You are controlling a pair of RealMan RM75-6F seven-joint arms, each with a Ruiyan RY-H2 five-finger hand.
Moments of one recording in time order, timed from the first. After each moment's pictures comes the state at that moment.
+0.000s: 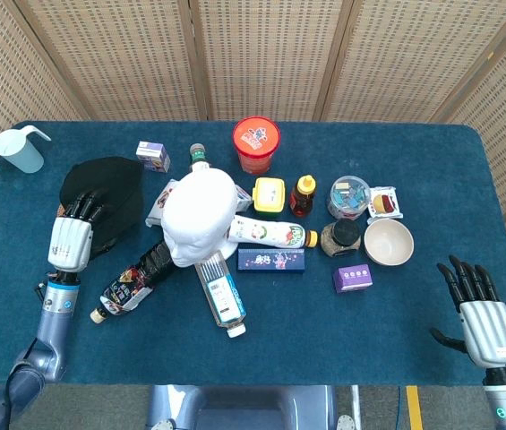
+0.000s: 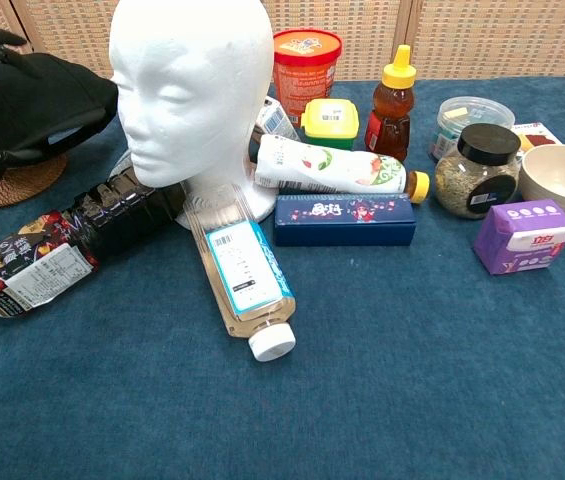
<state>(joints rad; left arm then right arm) -0.53 -1.92 -0.20 -0.45 1.55 1.50 -0.37 0.08 -1.12 0.04 -1.69 -1.56 1.49 -0.12</state>
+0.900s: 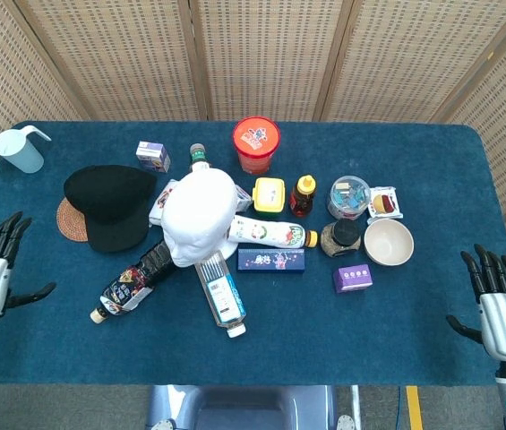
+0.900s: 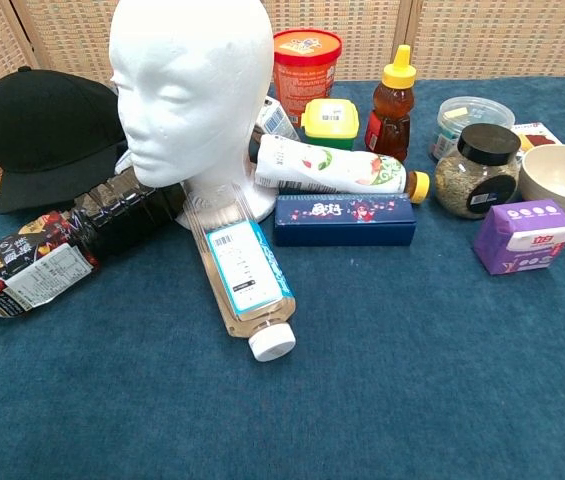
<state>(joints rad) -0.21 -1.15 -0.01 -1.60 1.42 1.51 -0.17 0.07 -1.14 0.09 -1.63 -1.52 1.55 -0.14</state>
